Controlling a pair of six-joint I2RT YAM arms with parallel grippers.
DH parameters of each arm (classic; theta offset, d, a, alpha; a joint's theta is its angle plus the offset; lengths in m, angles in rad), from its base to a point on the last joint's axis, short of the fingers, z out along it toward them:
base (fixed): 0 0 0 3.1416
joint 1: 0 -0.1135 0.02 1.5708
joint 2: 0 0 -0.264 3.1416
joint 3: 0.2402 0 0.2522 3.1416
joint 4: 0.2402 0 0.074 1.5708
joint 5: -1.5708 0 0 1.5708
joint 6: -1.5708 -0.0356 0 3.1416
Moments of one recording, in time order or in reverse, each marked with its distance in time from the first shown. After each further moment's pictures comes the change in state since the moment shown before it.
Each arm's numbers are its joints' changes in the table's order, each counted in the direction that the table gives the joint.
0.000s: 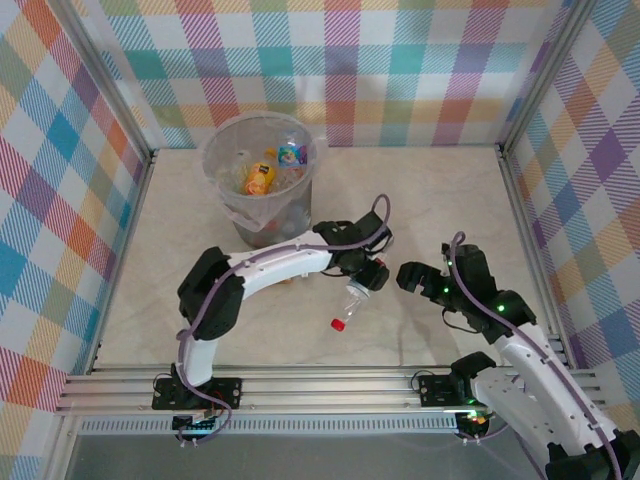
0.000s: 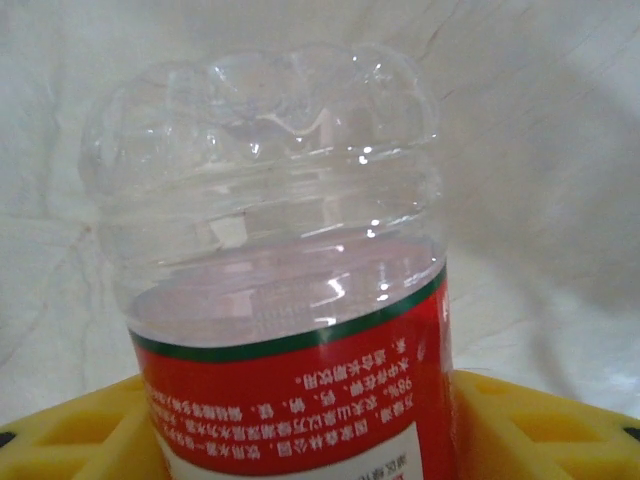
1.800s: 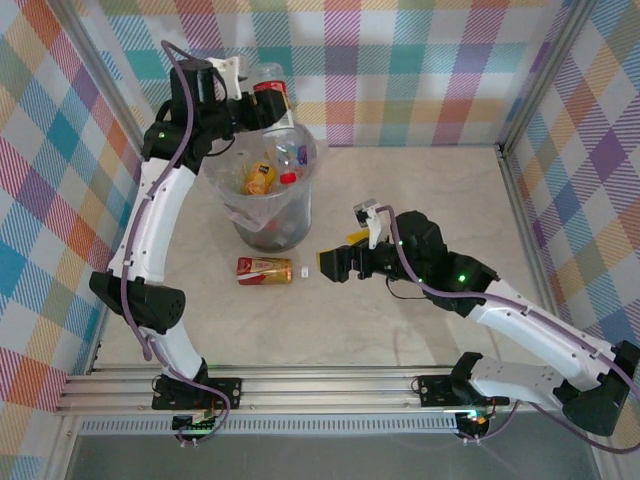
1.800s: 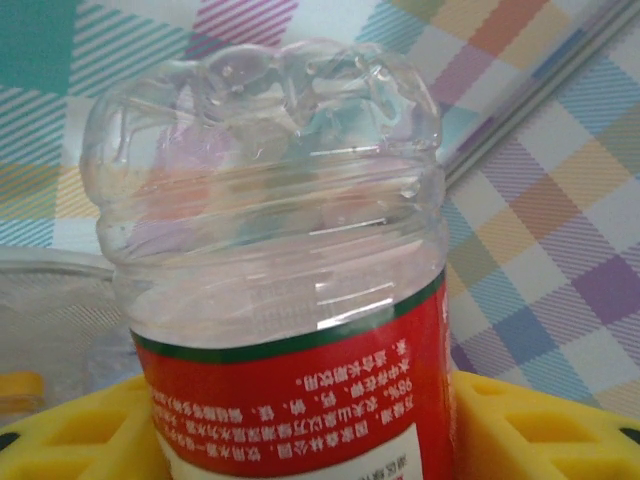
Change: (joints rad) left arm -0.708 -0.188 0.549 -0.021 -0.355 0.128; right arm -0.497 0.364 0.375 -0.392 0.061 0.222
